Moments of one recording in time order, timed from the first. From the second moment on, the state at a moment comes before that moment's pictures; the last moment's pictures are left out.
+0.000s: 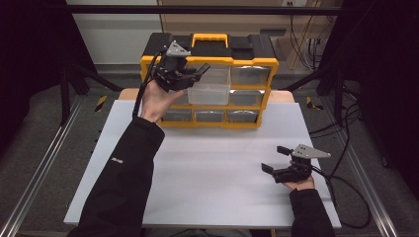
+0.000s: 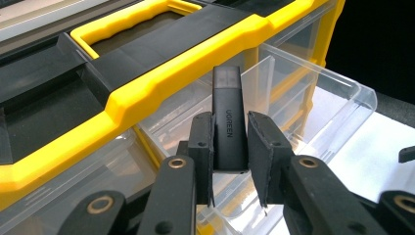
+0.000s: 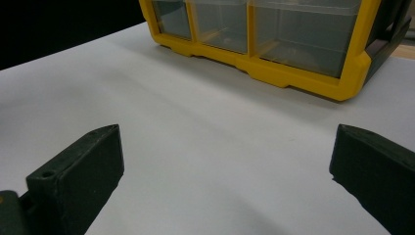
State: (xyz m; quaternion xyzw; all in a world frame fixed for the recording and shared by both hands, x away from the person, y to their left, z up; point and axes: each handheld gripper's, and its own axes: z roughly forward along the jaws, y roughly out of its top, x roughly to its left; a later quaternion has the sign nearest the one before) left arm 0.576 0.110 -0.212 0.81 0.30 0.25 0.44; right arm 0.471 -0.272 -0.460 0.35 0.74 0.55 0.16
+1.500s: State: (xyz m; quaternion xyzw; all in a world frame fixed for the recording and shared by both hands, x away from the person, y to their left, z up) left arm 0.548 0.132 -0.211 0.77 0.30 0.25 0.51; right arm 0.471 -0.272 -0.461 0.35 0.74 0.55 0.16
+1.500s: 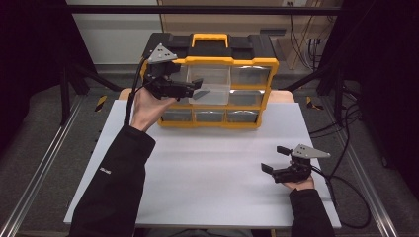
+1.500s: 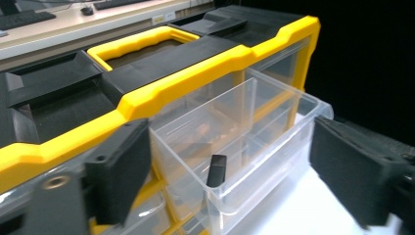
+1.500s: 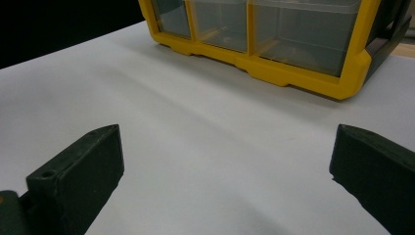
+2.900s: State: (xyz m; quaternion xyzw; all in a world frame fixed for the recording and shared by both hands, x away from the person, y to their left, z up) left arm 0.506 0.142 -0.237 0.77 0.26 0.26 0.52; right arm 0.471 -0.271 -0.461 0.35 0.74 0.55 0.16
